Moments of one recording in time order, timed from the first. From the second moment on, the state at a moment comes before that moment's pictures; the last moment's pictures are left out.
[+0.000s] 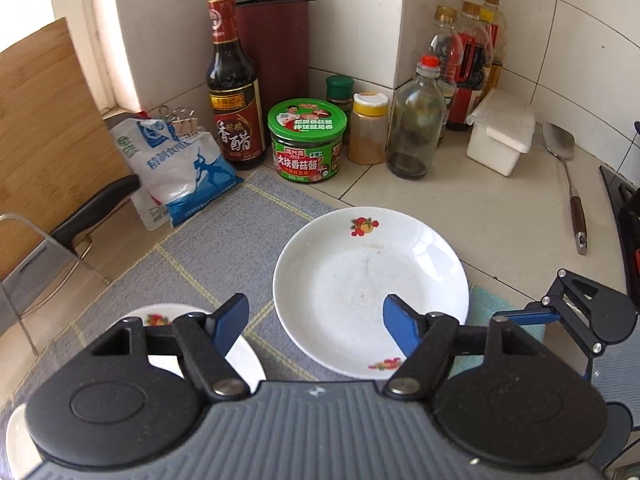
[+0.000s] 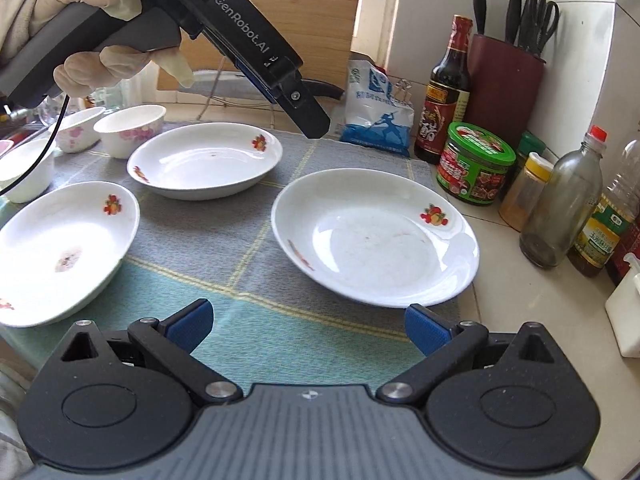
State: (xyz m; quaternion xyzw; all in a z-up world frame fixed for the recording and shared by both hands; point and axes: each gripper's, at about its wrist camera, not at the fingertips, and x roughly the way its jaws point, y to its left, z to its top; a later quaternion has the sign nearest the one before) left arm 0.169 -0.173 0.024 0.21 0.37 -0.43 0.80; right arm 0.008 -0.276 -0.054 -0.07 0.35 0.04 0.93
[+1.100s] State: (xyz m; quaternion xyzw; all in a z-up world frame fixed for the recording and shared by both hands) left arm 0.023 0.023 -0.005 0.06 0.44 -0.15 0.89; right arm -0.009 -0.159 -0.093 -0.14 0.34 0.27 0.89
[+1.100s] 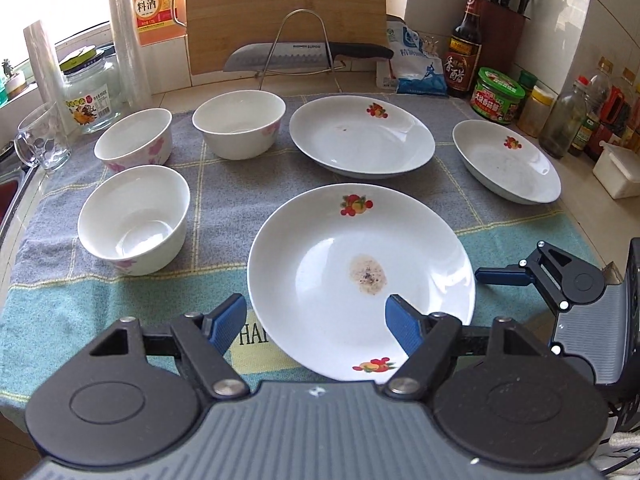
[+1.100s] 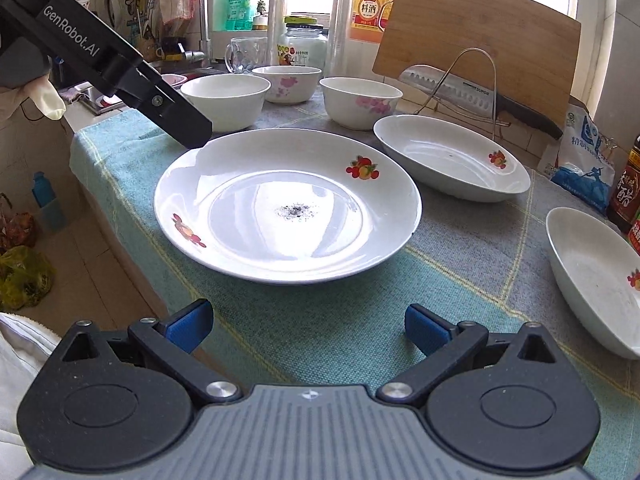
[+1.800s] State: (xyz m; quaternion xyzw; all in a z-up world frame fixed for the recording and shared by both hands) left arm 0.091 0.013 -0.004 0.11 0.43 -0.22 0.87; right arm 0.001 -0.151 -0.088 -0.15 0.37 0.29 0.87
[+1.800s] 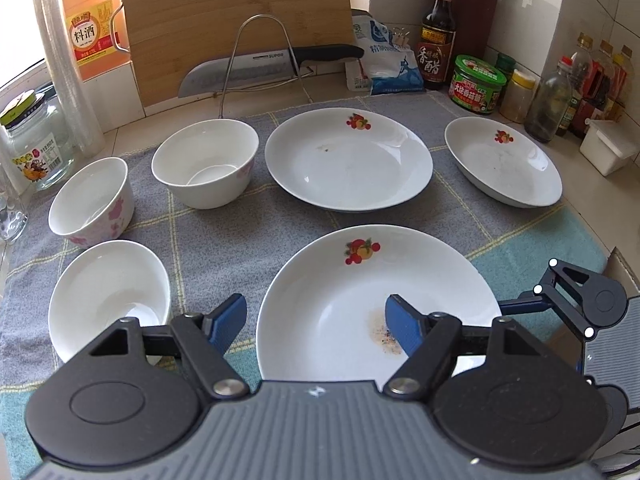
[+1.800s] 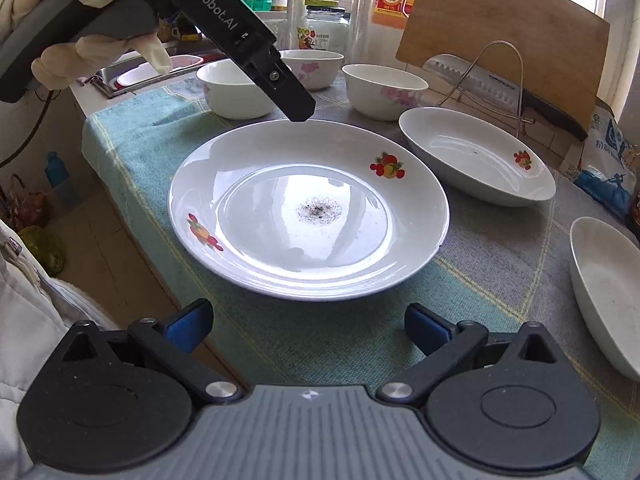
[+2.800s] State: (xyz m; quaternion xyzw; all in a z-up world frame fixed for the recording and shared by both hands) left arm 0.172 0.003 -0.048 0.16 0.56 -0.31 0.75; right arm 0.016 -0.159 -0.096 -0.12 0.33 0.31 0.88
